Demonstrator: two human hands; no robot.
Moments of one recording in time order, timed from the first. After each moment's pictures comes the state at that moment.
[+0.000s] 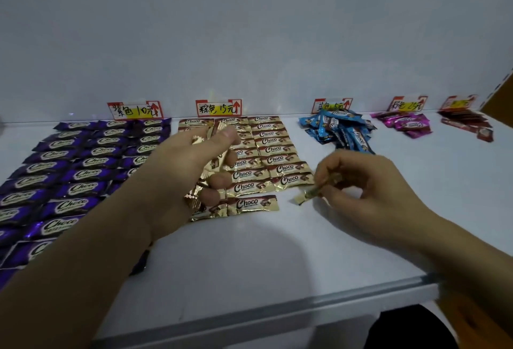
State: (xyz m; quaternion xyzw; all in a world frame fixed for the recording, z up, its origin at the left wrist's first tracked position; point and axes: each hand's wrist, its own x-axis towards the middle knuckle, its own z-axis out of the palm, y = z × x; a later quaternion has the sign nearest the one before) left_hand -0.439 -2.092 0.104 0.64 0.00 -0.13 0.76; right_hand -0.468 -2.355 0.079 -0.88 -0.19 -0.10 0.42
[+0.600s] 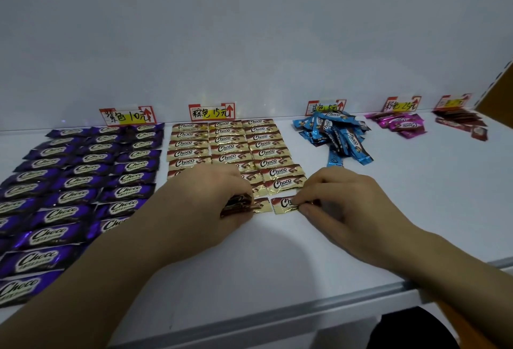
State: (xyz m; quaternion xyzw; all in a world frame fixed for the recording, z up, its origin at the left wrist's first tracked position) left_hand -0.439 -2.092 0.078 0.91 -0.36 0.06 0.18; right_hand -0.471 -2.356 0.059 -0.93 -0.26 -0.15 0.22
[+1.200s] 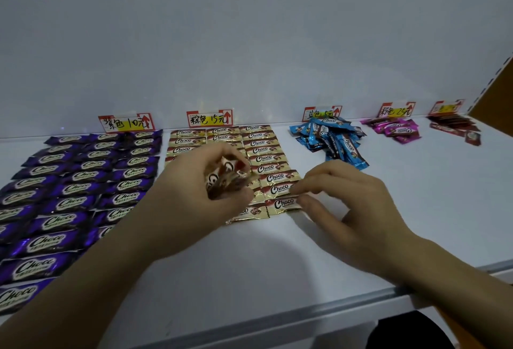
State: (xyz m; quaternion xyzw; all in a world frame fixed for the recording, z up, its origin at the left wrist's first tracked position) left_hand -0.450 -2.092 0.094 0.87 -0.23 0.04 0.44; right_hand -0.476 -2.349 0.067 -0.90 -0.26 -0.24 0.26
